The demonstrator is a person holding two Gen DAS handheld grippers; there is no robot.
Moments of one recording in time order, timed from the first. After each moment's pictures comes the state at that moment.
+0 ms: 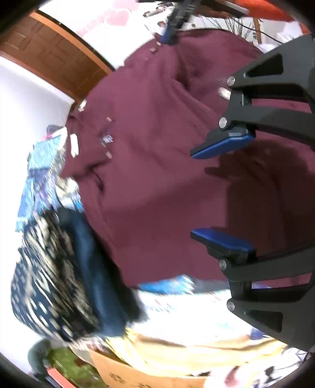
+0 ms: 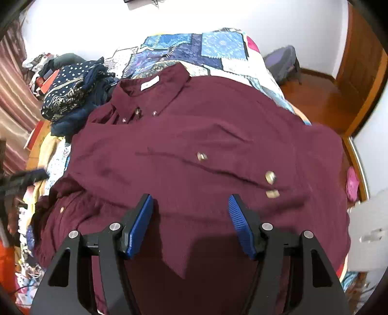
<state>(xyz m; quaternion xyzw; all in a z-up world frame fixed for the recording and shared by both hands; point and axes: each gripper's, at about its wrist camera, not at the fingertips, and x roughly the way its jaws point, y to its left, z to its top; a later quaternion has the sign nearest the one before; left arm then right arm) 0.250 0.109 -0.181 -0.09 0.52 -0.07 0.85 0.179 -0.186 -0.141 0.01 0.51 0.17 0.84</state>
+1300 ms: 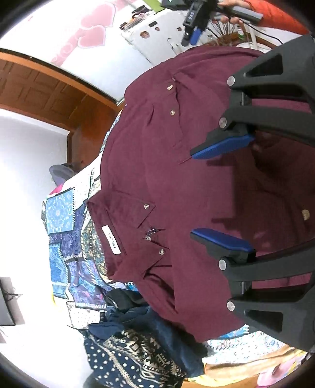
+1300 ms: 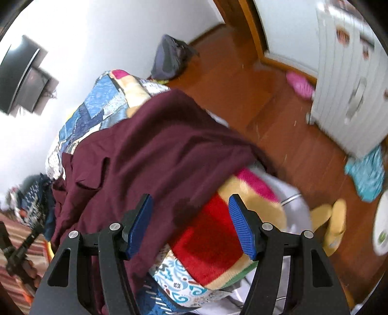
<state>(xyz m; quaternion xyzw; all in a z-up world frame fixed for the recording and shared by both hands) 0.298 -0.044 -0.143 0.00 0.48 -0.13 0.87 0.137 -0.407 -0.189 0.33 0.48 -0.04 0.81</state>
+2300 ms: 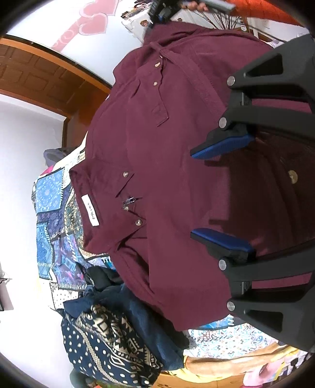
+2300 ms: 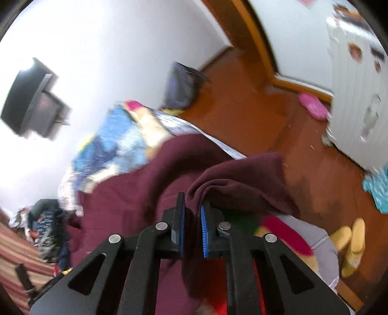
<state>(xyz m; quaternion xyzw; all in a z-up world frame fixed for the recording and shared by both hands) 0.280 -0.004 -0.163 -0.01 0.49 -0.10 0.87 0.172 -0.398 -0.142 0.34 0.38 -0.02 0.86</state>
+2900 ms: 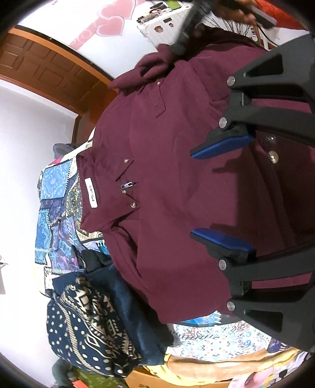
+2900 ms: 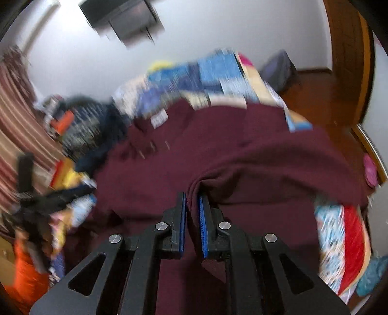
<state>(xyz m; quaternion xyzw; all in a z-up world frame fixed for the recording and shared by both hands) 0.262 0.032 -0.163 -0.06 0.48 -0.09 0.87 0.169 -0.195 -0.130 0.10 0.45 0.17 0.87</state>
